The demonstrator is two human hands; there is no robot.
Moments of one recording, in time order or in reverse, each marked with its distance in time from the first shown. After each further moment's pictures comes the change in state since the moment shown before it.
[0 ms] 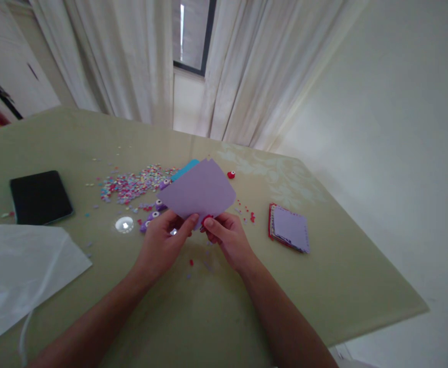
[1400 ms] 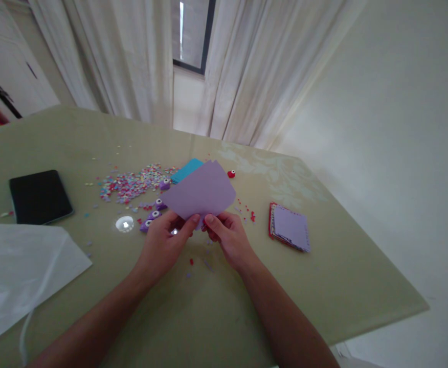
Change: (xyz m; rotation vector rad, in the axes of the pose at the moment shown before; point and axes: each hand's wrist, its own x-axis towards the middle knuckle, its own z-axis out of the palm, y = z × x) left_hand -0.002 -0.005 0.002 -0.024 -0.024 -0.008; right_hand 0.002 0.002 0.001 -0.058 0.030 -0.021
